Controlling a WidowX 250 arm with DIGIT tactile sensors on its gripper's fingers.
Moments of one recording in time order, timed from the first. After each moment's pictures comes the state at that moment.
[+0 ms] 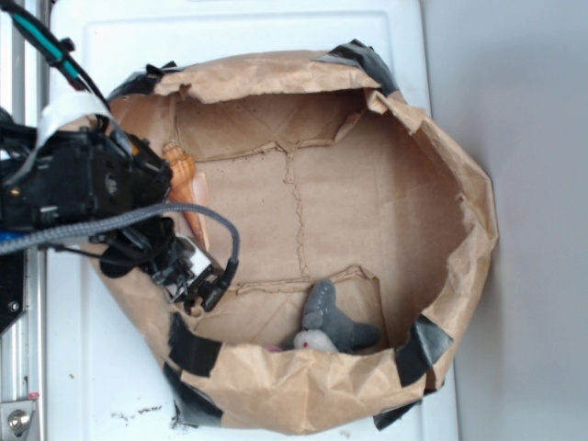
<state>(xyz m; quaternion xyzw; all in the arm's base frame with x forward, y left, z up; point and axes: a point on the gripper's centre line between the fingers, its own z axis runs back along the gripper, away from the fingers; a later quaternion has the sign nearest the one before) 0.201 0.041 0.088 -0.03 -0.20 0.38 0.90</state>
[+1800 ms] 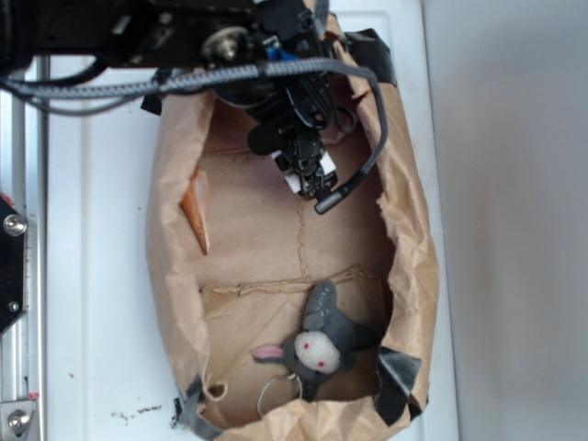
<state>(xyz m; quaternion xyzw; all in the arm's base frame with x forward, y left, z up) 0.289 0.103 0.098 -0.02 -0.19 0.25 0.95</state>
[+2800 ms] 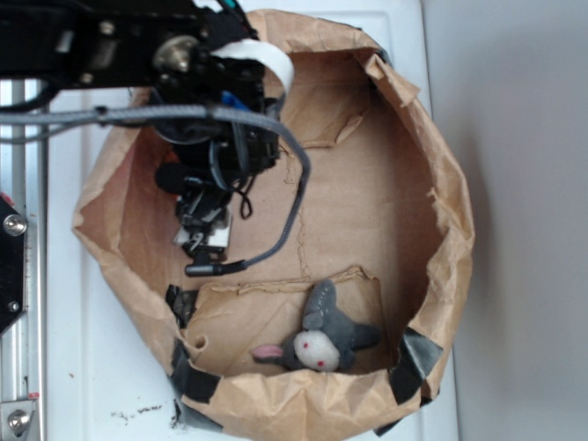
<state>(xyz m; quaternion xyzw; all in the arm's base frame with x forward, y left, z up) 0.251 0.067 0.078 -0.06 -0.13 -0.05 0.99</state>
